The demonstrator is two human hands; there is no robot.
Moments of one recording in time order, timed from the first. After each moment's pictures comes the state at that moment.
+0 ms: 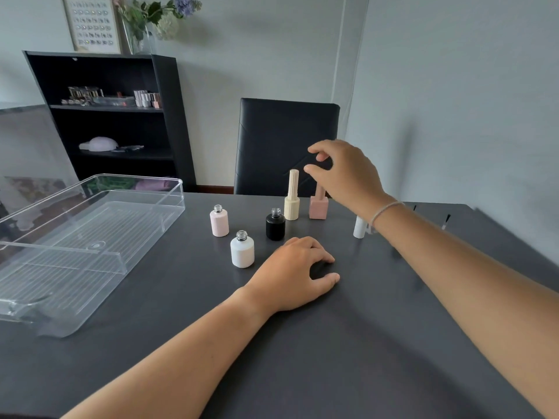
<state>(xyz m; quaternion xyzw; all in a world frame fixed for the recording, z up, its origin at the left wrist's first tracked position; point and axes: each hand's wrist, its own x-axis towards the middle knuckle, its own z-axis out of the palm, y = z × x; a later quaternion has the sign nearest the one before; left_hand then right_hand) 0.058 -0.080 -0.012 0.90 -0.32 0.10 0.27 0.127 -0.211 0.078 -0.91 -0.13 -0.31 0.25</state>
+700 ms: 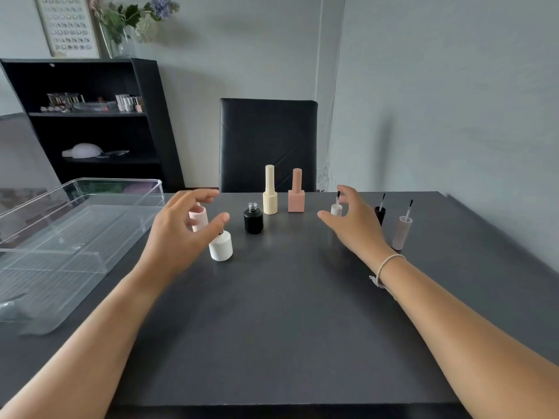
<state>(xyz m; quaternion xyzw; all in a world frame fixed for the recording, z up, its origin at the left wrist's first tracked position) 0.059 0.007 0.017 0.84 -0.14 0.28 0.45 0.089 -0.261 0.002 -0.89 0.02 -0.22 0.40</state>
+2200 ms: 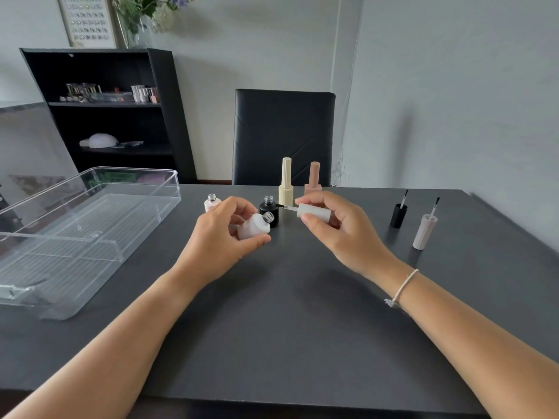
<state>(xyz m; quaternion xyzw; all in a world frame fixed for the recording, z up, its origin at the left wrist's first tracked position) 0.058 -0.008 -0.002 0.85 -0.17 0.21 0.45 0.042 -0.218 0.016 -0.81 -0.24 -0.17 0.51</state>
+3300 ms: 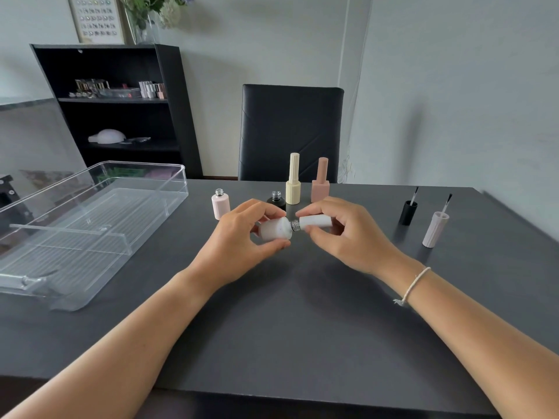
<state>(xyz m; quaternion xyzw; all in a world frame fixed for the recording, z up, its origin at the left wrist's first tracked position) 0.050 -0.019 -0.002 0.85 -0.27 0.21 0.39 0.049 -0.219 0.010 -0.85 -0.28 -0.17 0.42</state>
